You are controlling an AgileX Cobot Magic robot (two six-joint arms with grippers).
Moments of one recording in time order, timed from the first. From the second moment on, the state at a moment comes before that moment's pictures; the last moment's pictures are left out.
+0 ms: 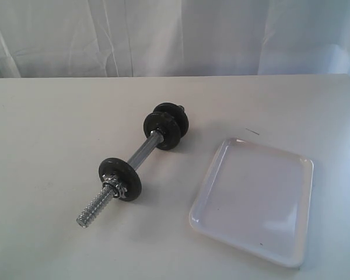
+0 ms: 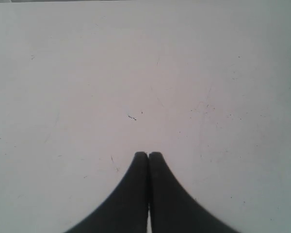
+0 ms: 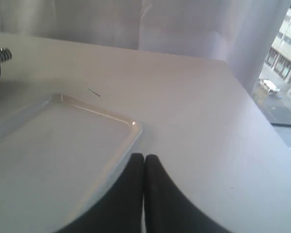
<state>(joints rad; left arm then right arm) -0.01 0.00 0.02 -0.03 0.40 0.02 0.01 0.01 0.00 0.00 0.31 -0.03</state>
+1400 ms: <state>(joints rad) 0.02 0.00 0.02 -0.03 0.40 0.02 0.01 0.01 0.00 0.00 0.32 -0.01</state>
